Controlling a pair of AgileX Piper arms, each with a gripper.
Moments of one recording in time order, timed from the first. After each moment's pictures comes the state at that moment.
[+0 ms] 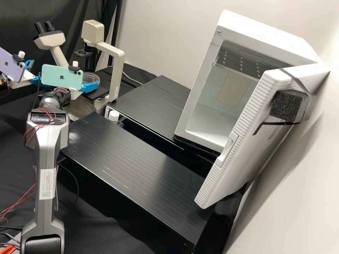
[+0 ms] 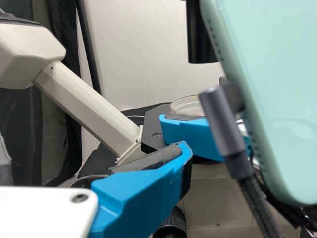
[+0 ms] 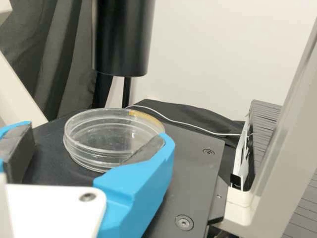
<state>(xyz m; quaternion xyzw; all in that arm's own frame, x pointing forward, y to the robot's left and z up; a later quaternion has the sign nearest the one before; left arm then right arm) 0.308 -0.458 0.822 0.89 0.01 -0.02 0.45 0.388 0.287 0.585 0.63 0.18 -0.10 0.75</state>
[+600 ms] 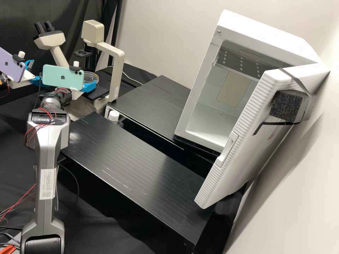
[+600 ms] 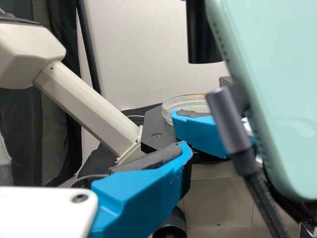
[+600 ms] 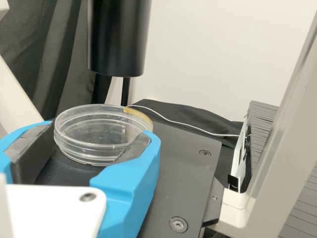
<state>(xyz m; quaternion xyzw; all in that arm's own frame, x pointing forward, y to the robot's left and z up) 0.308 -0.458 0.822 0.89 0.01 -0.02 0.45 0.390 0.286 0.588 0.63 0.18 -0.10 0.75</state>
